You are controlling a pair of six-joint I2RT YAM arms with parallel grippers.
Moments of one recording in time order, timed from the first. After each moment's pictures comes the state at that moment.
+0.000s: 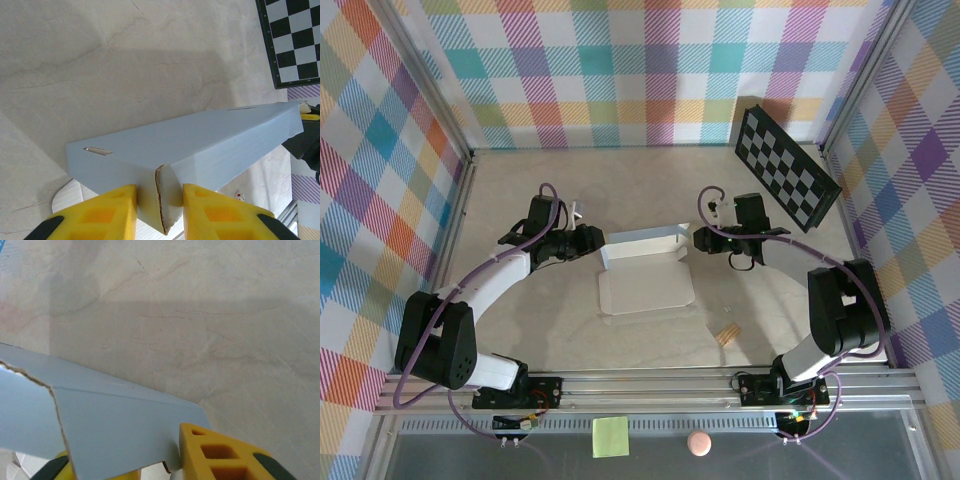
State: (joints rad) left arm -0.29 1.40 0.88 -0.30 0.49 -0.60; right arm 0.28 1.56 0.86 -0.13 -0.50 0.15
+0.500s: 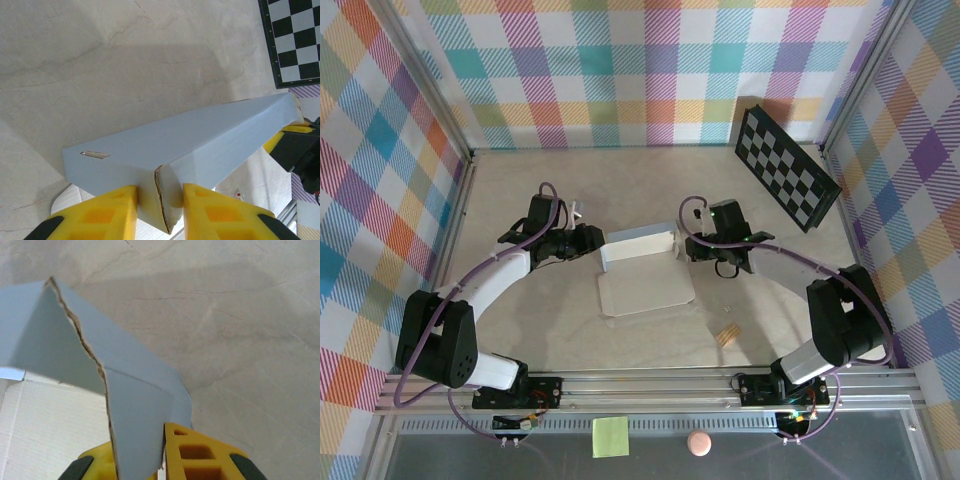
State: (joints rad) left arm -0.29 1.41 0.89 -0.31 0.49 -0.60; right arm 0.47 1.52 0.87 -0.21 -0.22 0.27
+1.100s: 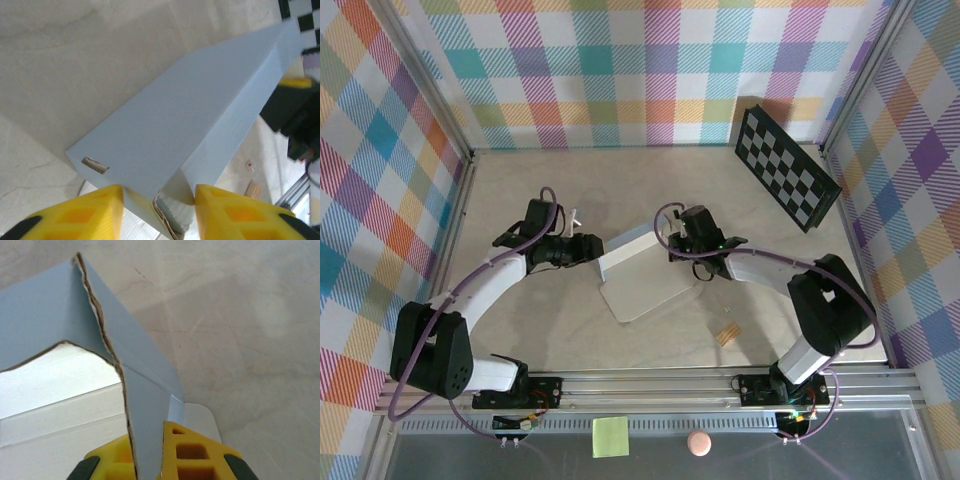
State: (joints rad) left arm -0.29 1.34 0.89 -0.48 0.51 -0.49; right arm 0.62 1.63 0.92 -0.06 0.02 0.33
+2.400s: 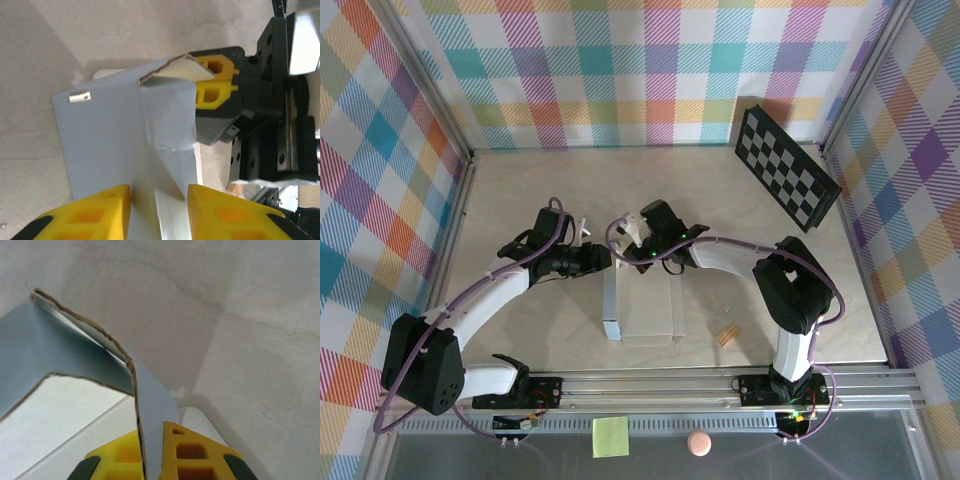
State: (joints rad) left arm -0.40 1.27 0.84 -0.45 0.48 -0.60; right arm 0.77 1.83 1.18 -0.17 -0.29 -0.11
